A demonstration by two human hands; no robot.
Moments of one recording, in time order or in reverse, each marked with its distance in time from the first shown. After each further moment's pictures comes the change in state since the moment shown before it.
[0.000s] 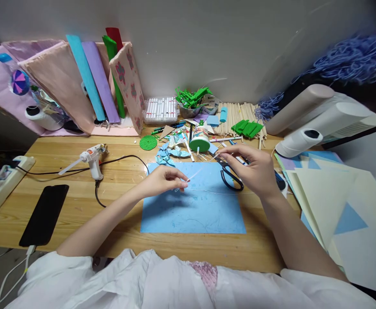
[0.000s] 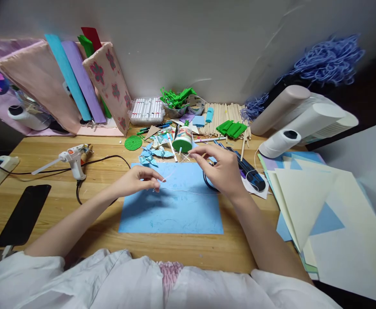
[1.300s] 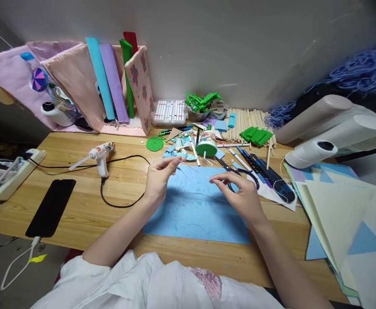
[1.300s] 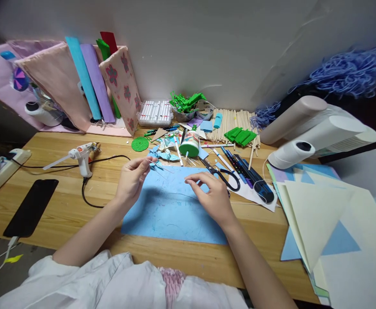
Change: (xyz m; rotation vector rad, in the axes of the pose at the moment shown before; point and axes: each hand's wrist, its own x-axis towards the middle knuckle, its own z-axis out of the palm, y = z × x) left_hand 0.005 0.002 0.023 -0.684 0.818 0.302; right_hand -0.041 0.006 0.033 0.114 -0.131 0.153
